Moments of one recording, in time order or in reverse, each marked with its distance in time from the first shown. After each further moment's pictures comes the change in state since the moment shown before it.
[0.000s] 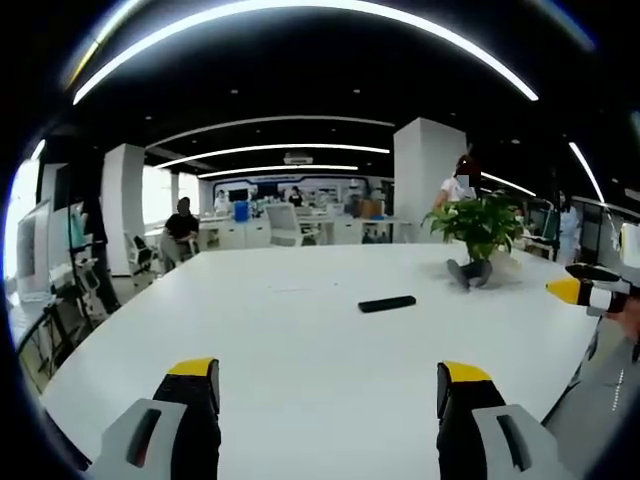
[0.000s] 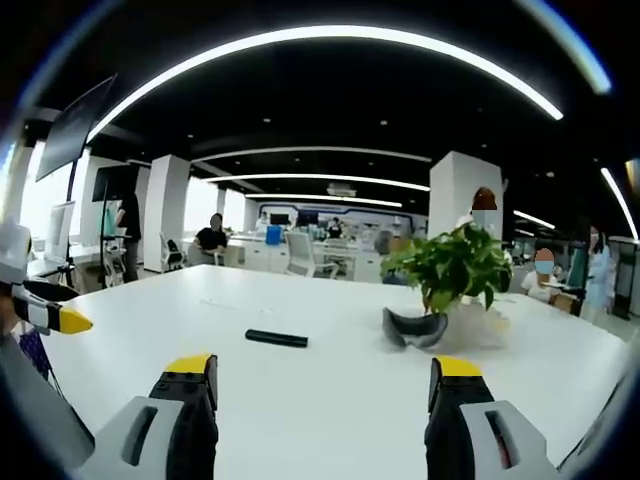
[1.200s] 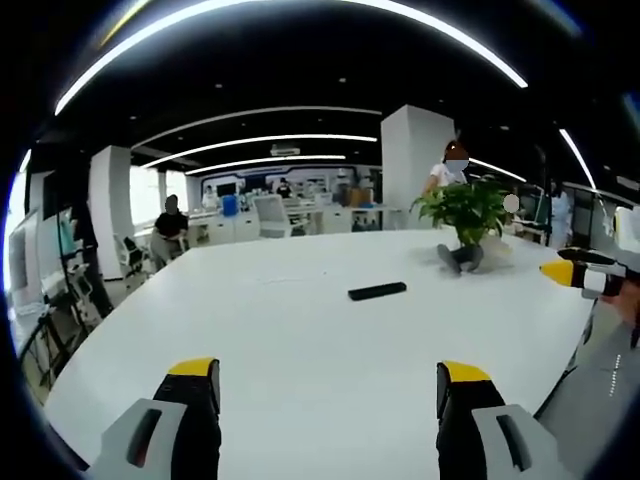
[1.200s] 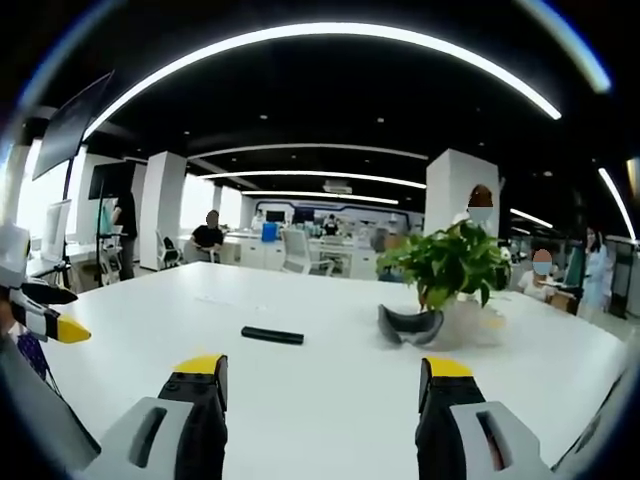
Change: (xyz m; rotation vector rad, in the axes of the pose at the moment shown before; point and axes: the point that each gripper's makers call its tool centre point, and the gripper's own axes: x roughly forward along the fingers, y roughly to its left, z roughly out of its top) left arm 0.004 -0.011 -0.008 0.044 0.049 -0.042; right arm -0.001 -0.004 -0.002 0.006 0.007 -0.018
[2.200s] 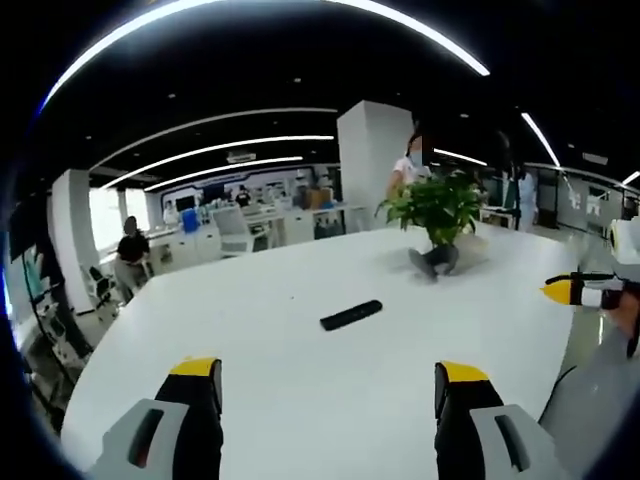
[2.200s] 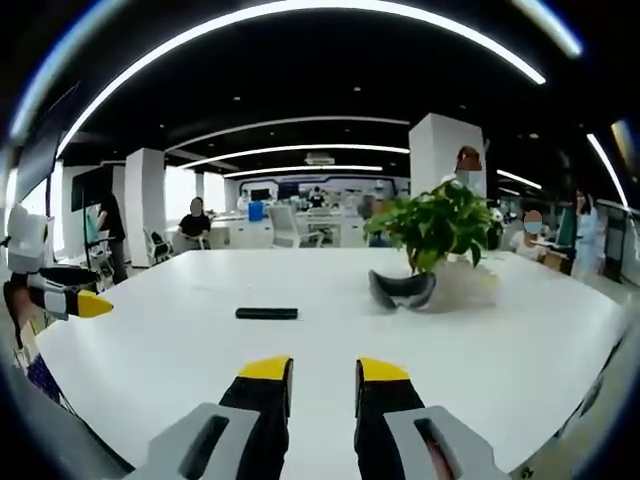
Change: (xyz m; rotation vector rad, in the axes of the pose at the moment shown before) left arm 0.060 -0.022 0.063 0.137 -0.001 -0.170; right arm -0.006 -0.009 -0.022 0.113 0.152 -0.044
